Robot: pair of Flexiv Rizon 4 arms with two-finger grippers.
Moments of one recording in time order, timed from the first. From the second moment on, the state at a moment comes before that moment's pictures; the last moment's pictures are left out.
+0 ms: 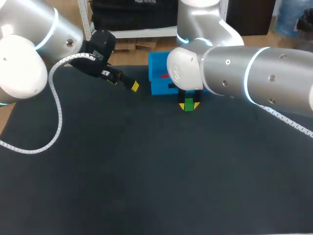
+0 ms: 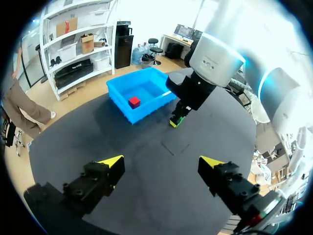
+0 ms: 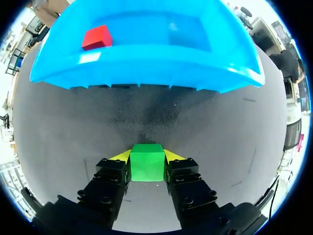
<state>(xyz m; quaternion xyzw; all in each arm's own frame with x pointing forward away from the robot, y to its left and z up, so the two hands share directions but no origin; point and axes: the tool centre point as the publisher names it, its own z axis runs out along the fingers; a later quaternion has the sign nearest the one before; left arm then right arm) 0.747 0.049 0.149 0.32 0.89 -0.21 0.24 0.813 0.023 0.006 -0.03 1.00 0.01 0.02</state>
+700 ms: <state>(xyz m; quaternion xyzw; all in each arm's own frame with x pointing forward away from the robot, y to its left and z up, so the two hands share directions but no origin) 0.747 0.049 0.149 0.32 0.89 -0.21 0.24 0.817 0.010 0.059 -0.04 1.00 0.01 0.03</state>
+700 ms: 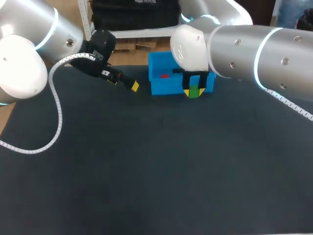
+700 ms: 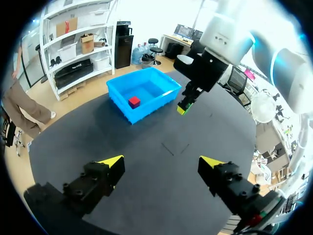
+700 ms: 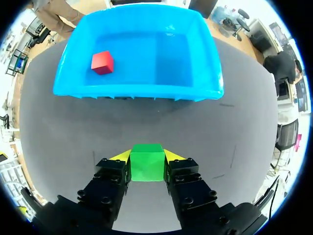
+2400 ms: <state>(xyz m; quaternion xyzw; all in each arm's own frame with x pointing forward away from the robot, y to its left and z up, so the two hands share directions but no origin) 0.747 0.049 0.149 0.32 0.89 -0.21 0.24 0.827 -0.001 0.170 -0.08 0.99 0.06 0.14</state>
